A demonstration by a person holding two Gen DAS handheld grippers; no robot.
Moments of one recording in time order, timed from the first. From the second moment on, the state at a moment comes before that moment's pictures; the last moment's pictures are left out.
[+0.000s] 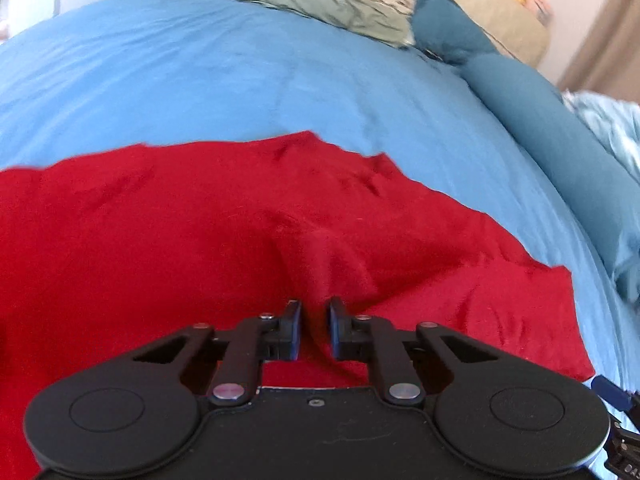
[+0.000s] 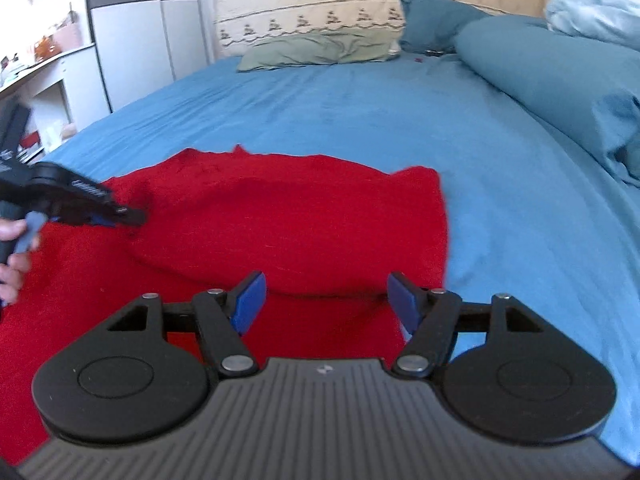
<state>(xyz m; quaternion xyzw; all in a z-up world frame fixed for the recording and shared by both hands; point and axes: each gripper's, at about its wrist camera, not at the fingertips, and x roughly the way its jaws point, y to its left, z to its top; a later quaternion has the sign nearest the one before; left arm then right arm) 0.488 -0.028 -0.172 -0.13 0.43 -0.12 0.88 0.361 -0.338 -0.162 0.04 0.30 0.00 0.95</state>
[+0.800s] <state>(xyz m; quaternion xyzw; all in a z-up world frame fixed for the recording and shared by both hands) 0.481 0.040 -0.127 -0.15 0.28 -0.04 0.95 0.414 -0.339 -0.194 0.02 0.33 -0.13 0.93</state>
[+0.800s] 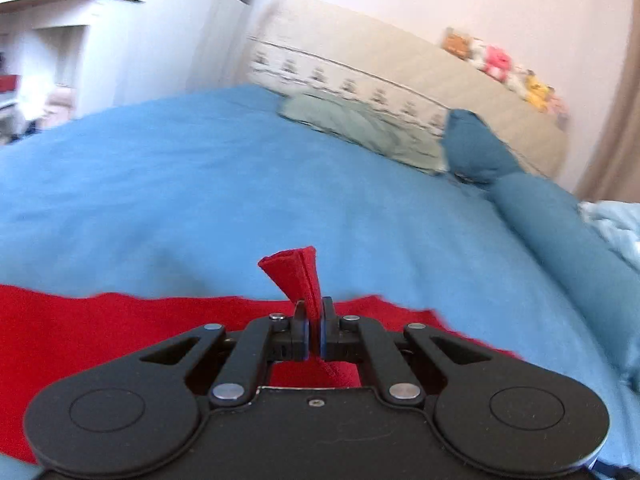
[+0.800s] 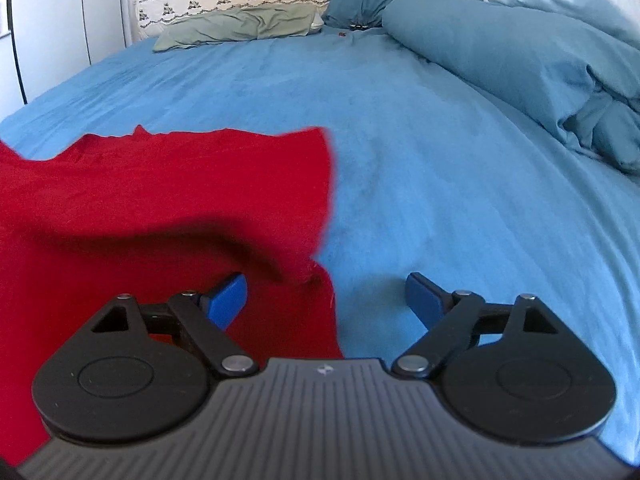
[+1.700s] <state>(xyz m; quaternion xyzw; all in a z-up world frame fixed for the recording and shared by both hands) 0.434 0.076 -0.127 -0.11 0.30 -0.09 0.94 0.395 -0.309 -0.144 -0.02 0.28 -0.03 0.96</state>
